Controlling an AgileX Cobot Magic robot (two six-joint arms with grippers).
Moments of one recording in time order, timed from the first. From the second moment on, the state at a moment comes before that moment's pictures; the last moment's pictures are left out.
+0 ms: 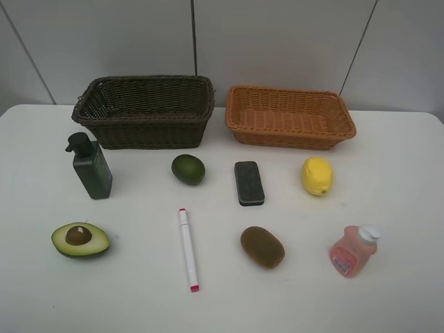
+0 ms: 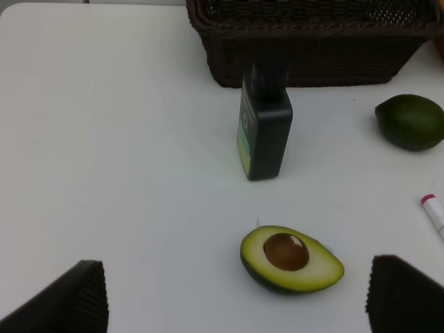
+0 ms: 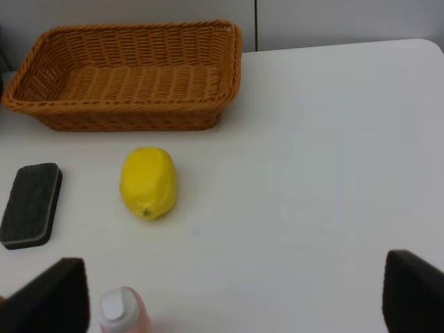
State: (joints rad) left arm 0.00 -0.01 -0.51 -0.06 1.06 0.00; right arm -0.01 0.00 -0.51 -0.01 1.06 0.03
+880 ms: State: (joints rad) left arm 0.00 0.33 -0.51 -0.06 1.06 -0.05; right arm -0.01 0.00 -0.51 -0.01 1.06 0.03
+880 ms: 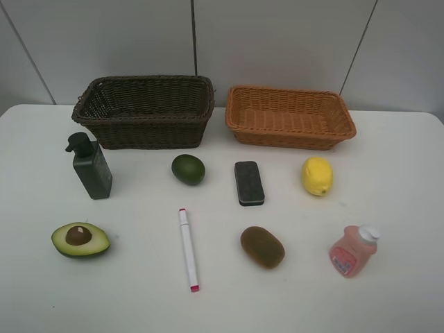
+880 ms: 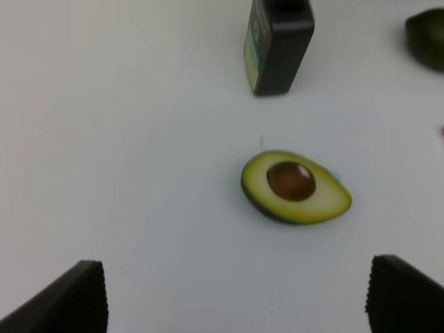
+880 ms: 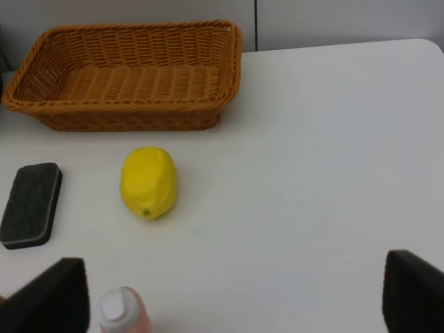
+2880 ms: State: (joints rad) left arm -0.11 1.90 -1.14 -0.30 0.69 -0.16; right arm -0.01 0.00 -0.51 -0.01 1.06 0.03
